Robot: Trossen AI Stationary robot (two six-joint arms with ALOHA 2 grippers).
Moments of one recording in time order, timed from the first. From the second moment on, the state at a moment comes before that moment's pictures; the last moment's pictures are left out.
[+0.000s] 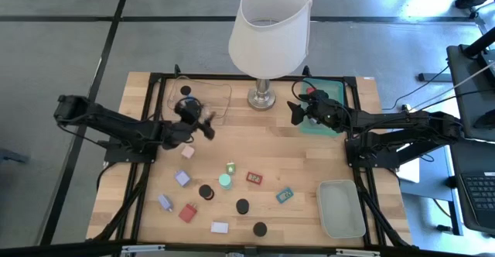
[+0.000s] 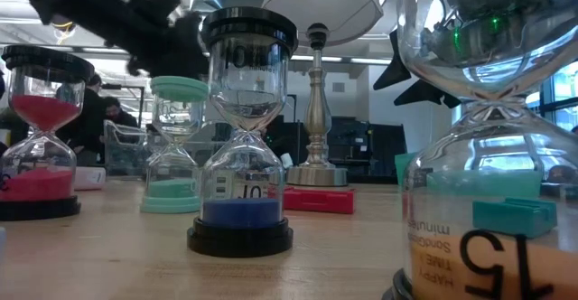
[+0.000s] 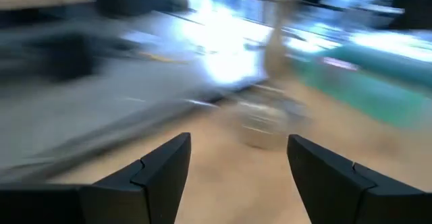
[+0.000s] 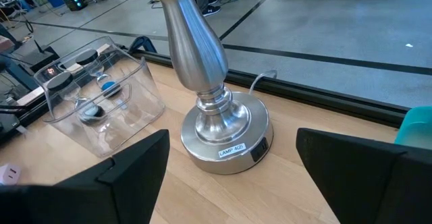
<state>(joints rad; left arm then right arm) -0.11 1.07 0.43 0.25 -0.94 -0.37 -0.22 1.05 0.45 0.19 0.50 0.52</state>
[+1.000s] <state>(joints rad) -0.52 1.46 0.69 0.40 -0.75 -0.07 -0.22 1.05 0.45 0.19 0.50 0.52</state>
